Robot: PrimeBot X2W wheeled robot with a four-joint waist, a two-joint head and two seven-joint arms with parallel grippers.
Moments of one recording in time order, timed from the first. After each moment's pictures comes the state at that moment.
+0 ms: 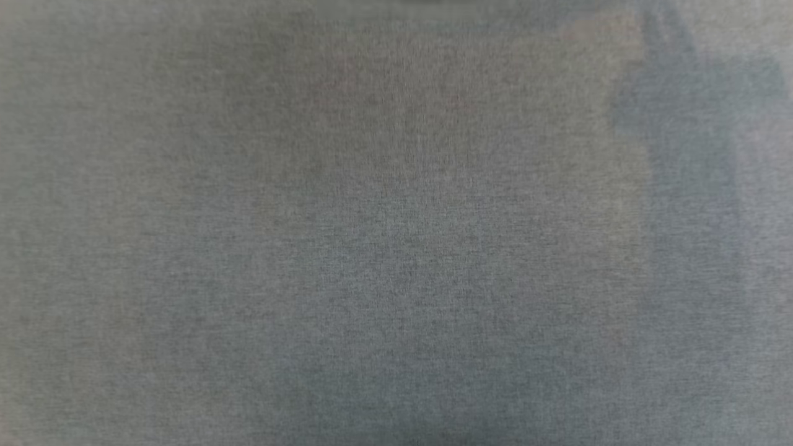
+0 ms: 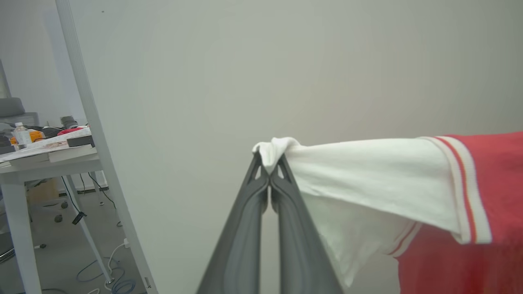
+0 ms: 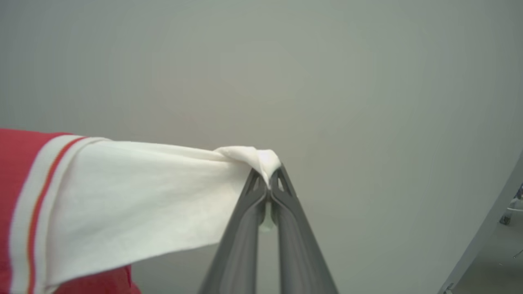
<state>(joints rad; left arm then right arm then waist) -1.38 0.65 -0.12 0.20 -0.57 -0.12 0.21 -1.48 -0.35 -0.01 0.36 0.25 0.13 0.33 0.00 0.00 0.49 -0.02</state>
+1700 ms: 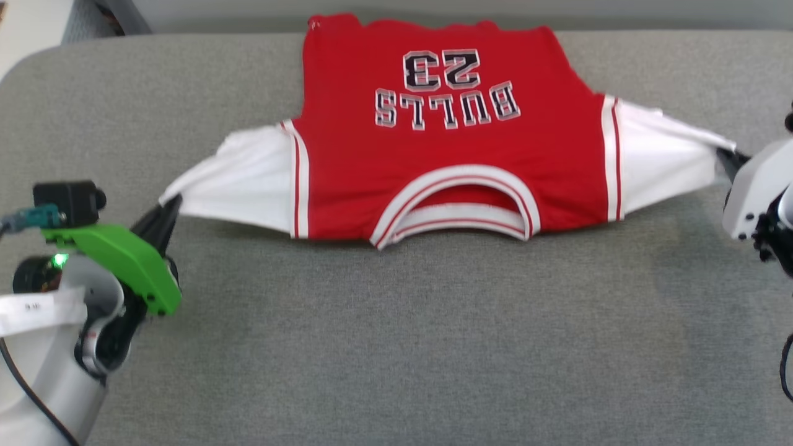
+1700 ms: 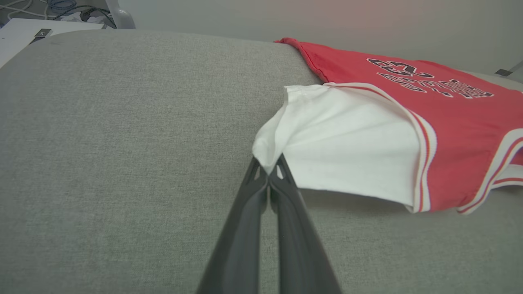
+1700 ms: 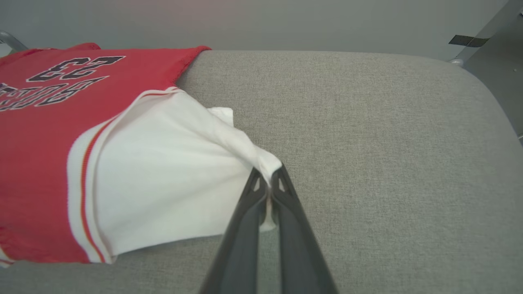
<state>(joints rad) -0.49 0.62 -0.44 0.38 -0.91 -0.05 0.06 -0.72 -0.45 0.17 0.66 0.47 0.13 0.32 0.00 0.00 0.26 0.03</state>
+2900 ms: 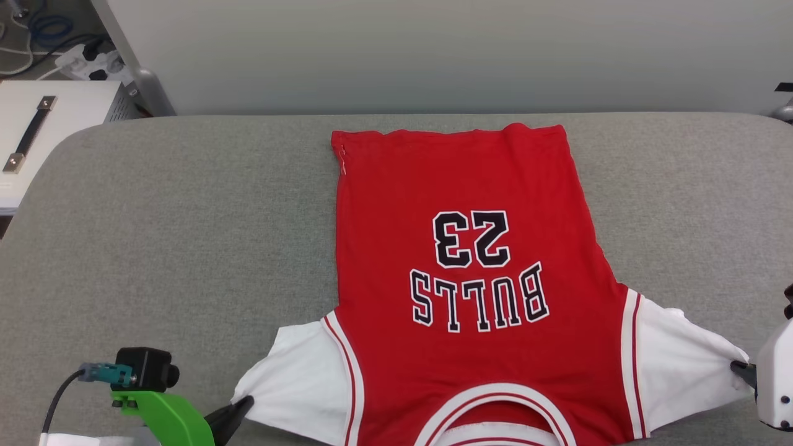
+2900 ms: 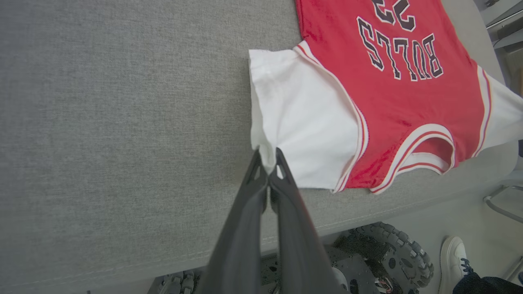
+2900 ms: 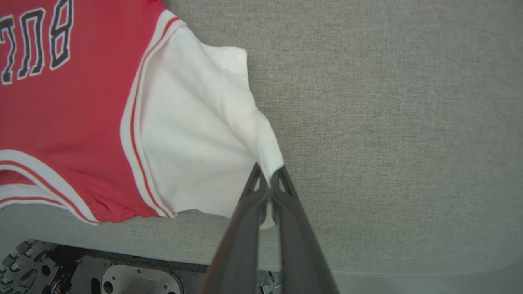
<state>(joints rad) 0.06 0.75 -0.48 -0.16 -1.13 0.13 0.32 -0.04 -0.48 -0.08 0.03 0.54 0.13 0.94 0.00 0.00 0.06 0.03</state>
